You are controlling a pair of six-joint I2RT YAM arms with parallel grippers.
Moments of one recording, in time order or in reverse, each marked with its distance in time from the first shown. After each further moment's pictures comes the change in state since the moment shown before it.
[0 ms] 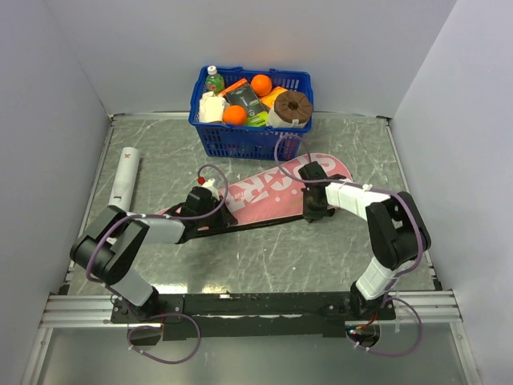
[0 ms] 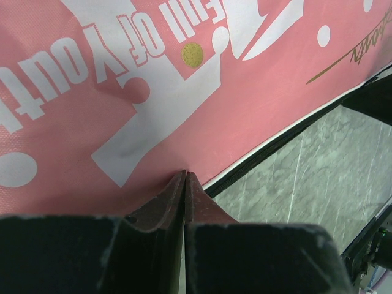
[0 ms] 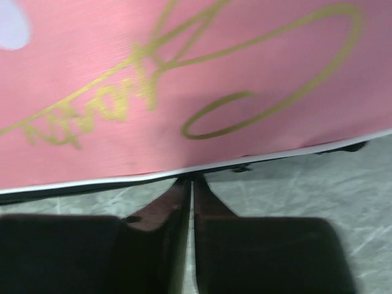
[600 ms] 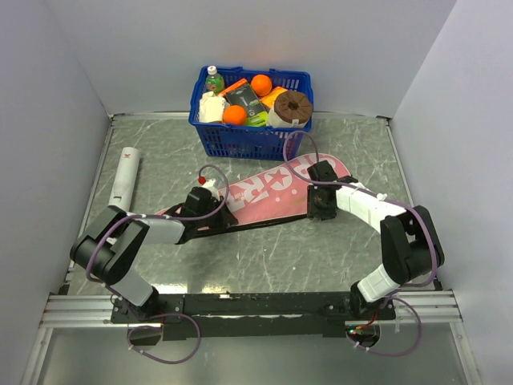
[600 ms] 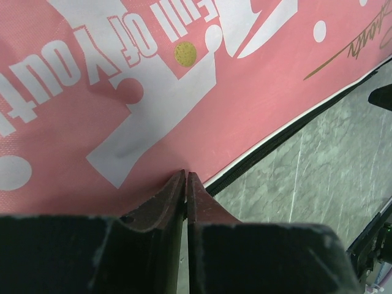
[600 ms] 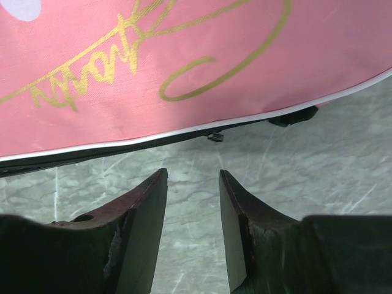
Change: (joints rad) left arm 0.000 0.000 -0.005 0.014 0.013 0.022; right arm -0.026 -0.134 -0.039 -0.034 0.012 -0.035
